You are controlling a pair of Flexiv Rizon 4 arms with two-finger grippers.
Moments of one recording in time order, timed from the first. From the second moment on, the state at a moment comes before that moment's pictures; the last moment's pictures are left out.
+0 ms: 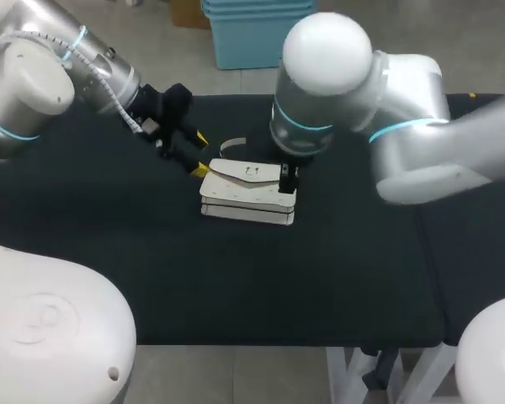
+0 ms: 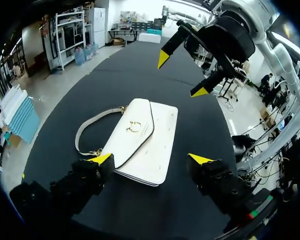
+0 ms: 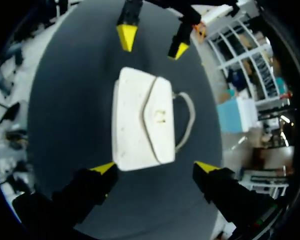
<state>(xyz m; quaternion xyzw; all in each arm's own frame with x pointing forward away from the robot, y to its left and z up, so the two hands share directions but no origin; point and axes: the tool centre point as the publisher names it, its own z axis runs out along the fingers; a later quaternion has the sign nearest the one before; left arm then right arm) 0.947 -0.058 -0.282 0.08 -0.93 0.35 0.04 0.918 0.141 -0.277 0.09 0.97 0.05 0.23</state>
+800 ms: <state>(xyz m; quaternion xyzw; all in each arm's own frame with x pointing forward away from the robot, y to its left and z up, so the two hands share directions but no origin) 0.950 -0.068 -0.273 0.17 -0.92 0.36 0.03 0.925 0.123 -0.260 0.18 0.96 0.14 0.16</state>
